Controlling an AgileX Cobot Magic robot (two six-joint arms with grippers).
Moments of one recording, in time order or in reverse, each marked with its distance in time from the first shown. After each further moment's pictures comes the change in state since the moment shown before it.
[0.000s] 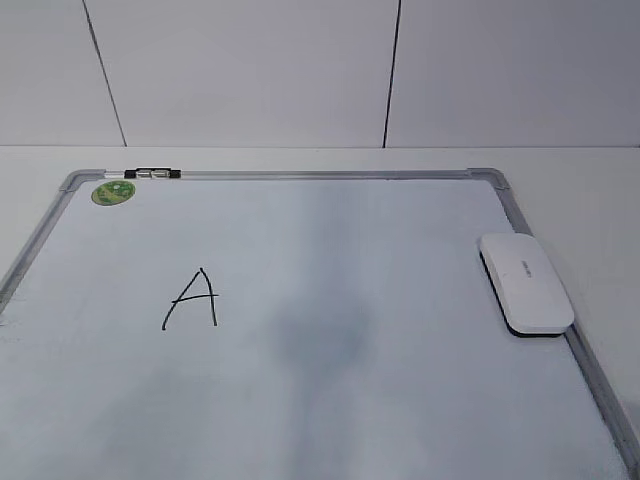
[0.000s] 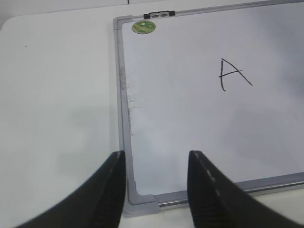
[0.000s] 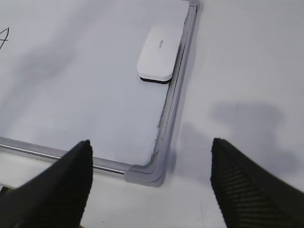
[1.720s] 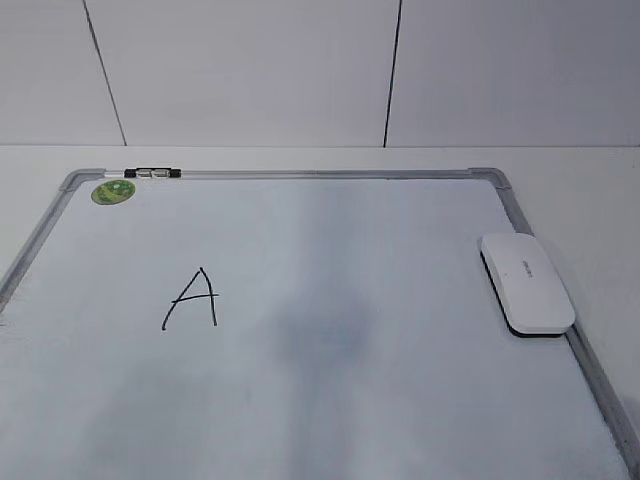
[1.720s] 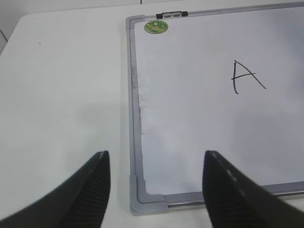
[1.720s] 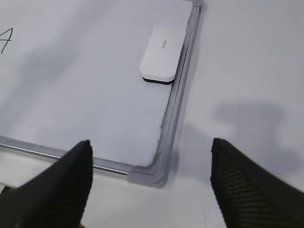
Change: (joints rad) left arm 0.061 0.000 -0.004 0.002 -0.002 0.000; right arm 0.000 0.009 -0.004 0.010 -0.002 -0.004
